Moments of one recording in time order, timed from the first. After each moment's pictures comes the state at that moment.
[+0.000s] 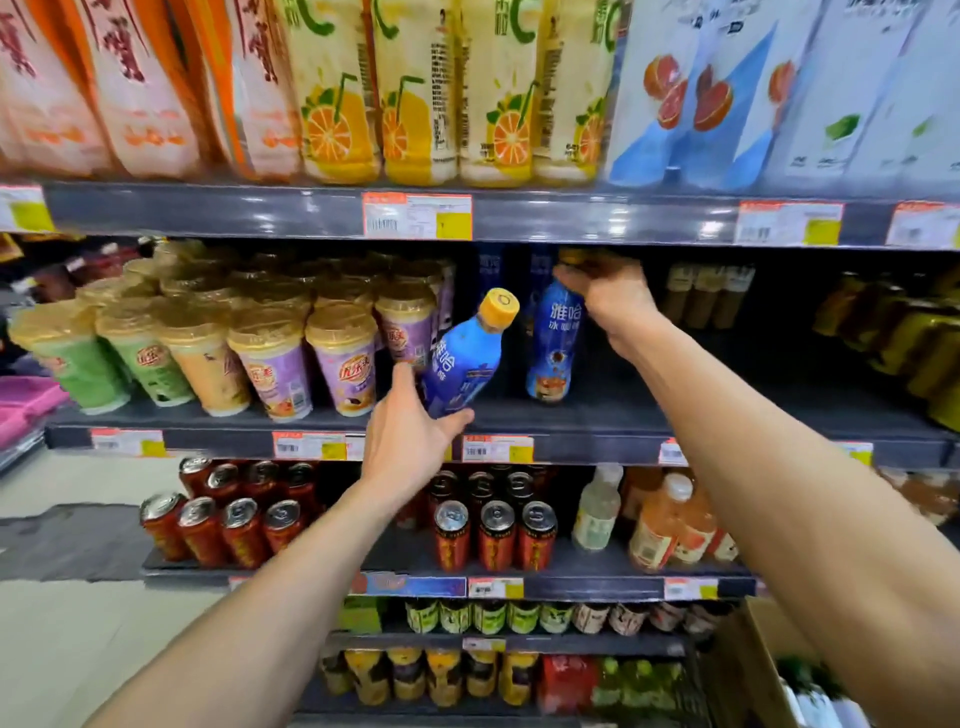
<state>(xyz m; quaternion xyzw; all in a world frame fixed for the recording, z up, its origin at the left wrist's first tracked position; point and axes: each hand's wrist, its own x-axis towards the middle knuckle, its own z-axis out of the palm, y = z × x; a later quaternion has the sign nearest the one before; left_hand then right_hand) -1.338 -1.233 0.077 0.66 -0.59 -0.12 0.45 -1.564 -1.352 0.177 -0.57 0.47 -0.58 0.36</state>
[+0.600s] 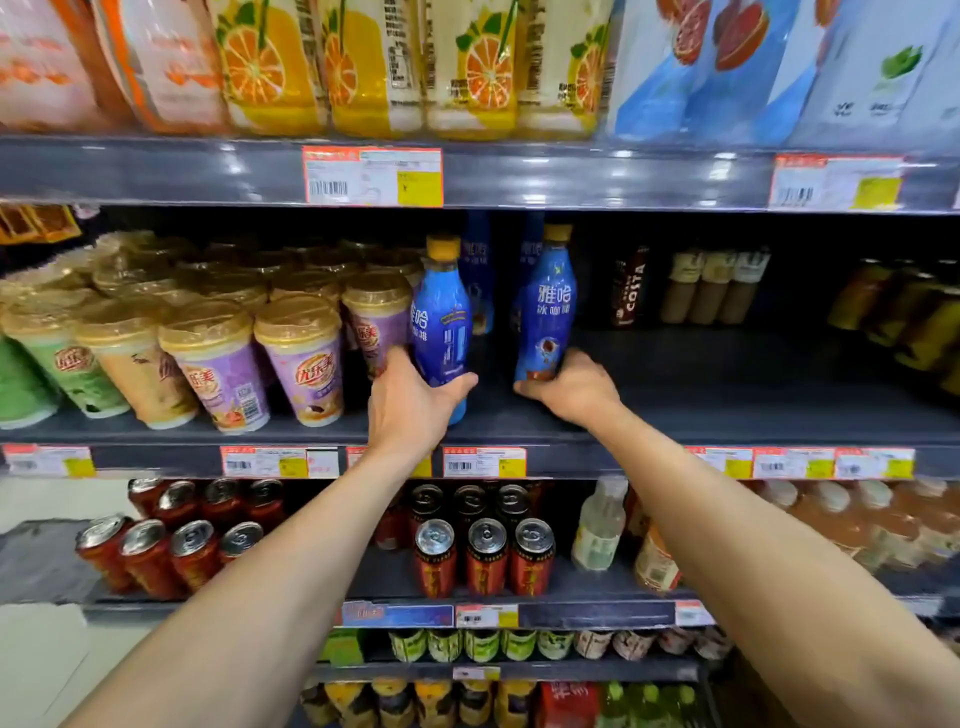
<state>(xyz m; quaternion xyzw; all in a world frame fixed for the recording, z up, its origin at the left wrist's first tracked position) -1.358 -1.312 0.056 0.66 -0.55 -0.13 0.50 -1.566 -1.386 0.046 -0.64 0.69 -0.28 0.21</state>
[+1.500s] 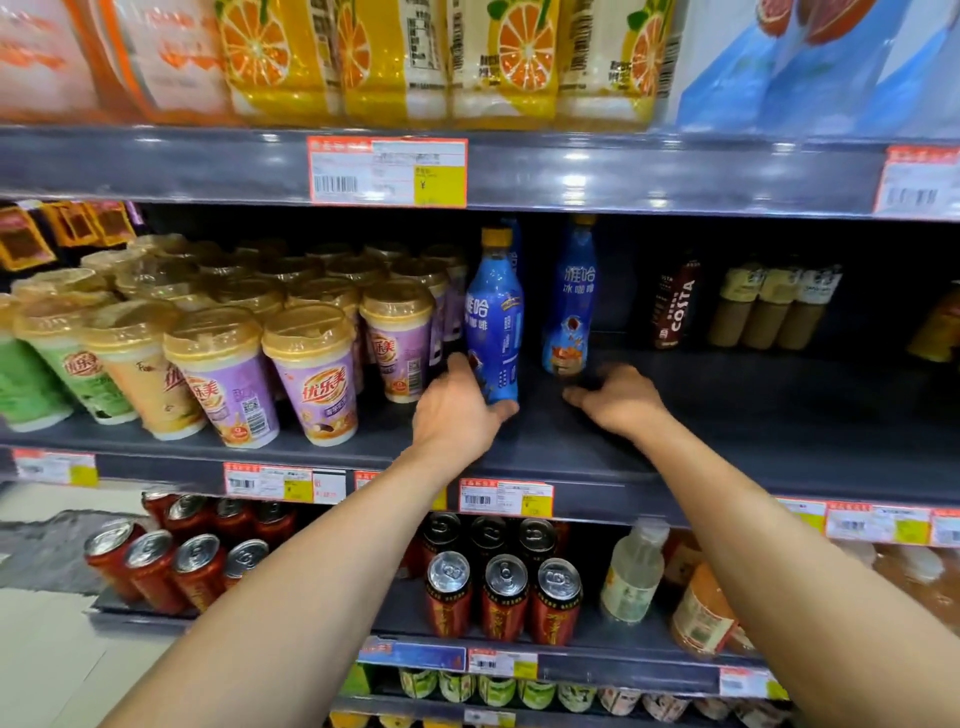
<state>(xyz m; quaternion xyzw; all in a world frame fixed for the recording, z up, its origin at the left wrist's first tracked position) -1.377 -1.363 0.047 0.70 -0.62 -0.09 0.35 -1.581 -1.426 0.049 -0.66 0.70 -0.20 0.18</state>
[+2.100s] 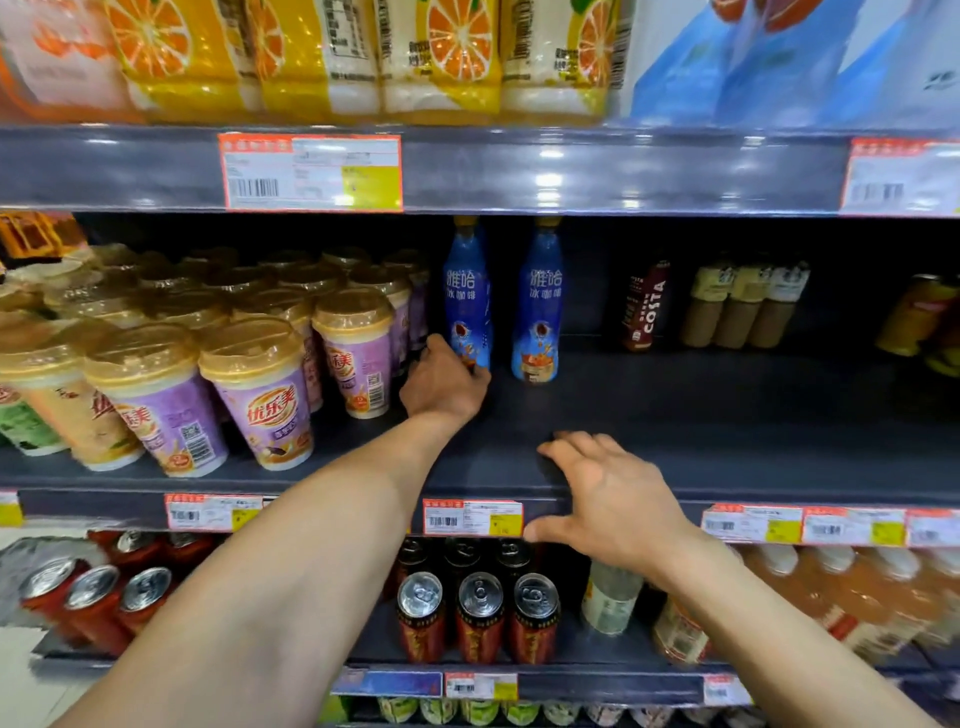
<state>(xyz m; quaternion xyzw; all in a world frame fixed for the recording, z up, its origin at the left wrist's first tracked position) -1.398 -1.449 0.039 0.75 -0.55 -0.07 0.36 -1.594 -1.322 0.026 -0.83 0.54 -0.11 -0.03</state>
